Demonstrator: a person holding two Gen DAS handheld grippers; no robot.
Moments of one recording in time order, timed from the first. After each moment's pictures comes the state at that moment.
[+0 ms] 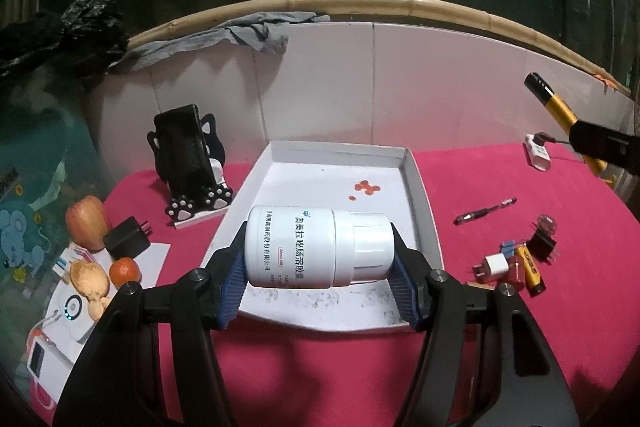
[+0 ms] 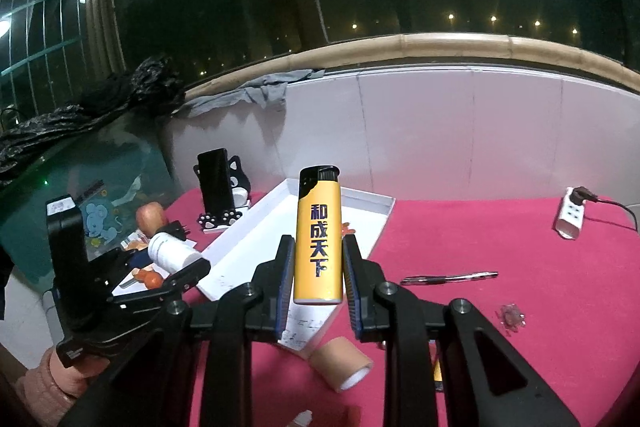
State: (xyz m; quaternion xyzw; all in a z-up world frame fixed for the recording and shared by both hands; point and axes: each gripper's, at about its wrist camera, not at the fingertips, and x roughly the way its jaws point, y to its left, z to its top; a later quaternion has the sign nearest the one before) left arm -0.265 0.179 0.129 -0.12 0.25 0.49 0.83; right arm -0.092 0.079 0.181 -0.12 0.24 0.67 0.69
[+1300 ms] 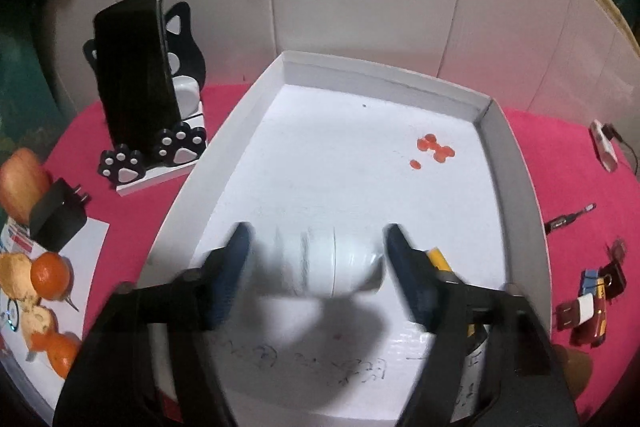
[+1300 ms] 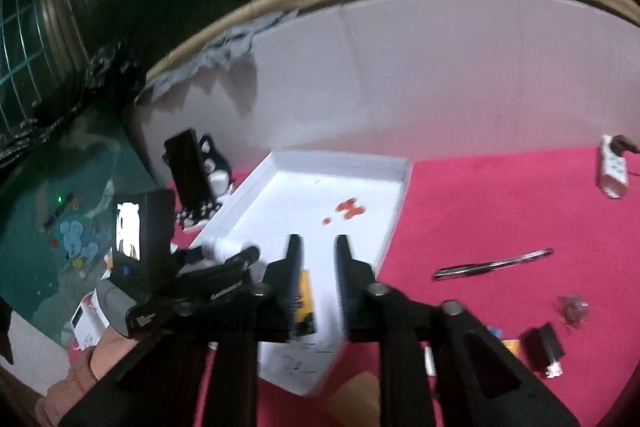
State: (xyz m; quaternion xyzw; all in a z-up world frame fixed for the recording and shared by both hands) left arm -0.225 0.317 0.043 -0.23 0.34 0.49 0.77; right arm -0.064 0.138 0.139 -0.10 0.31 0.64 0.70
